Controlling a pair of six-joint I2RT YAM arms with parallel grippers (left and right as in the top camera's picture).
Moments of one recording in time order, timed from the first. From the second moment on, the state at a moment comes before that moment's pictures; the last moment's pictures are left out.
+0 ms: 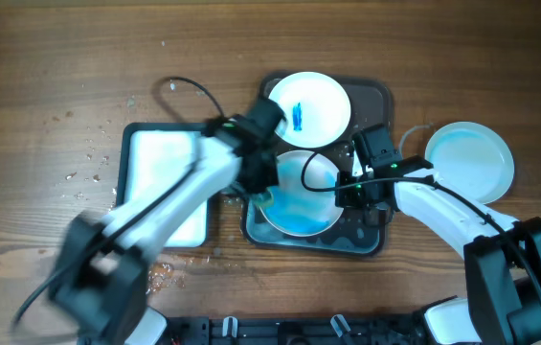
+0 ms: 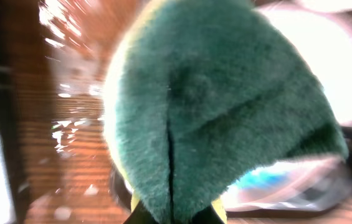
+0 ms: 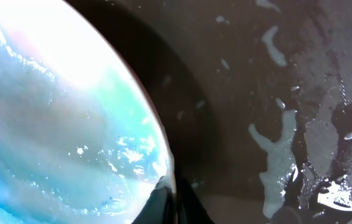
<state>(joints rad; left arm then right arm) -0.57 1.68 1.25 -0.97 0.09 -0.69 0.34 1.61 0.78 -0.50 -0.19 0.43</state>
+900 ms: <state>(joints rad) 0.21 1.28 1.34 -1.20 0.22 -0.47 0.68 1.60 1.36 -0.77 0.14 0.22</state>
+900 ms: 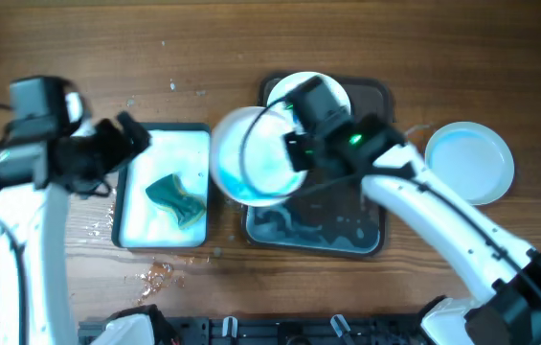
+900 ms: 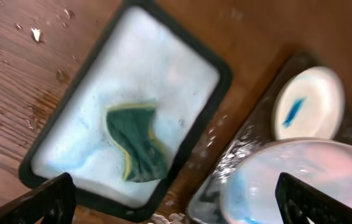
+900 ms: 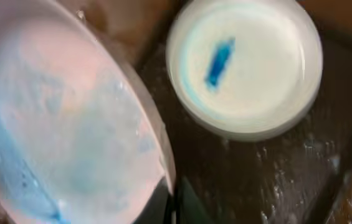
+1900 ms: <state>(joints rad) 0.41 1.15 1.34 -1.25 0.28 -0.47 1.20 1.71 1.37 -0.07 0.96 -0.47</state>
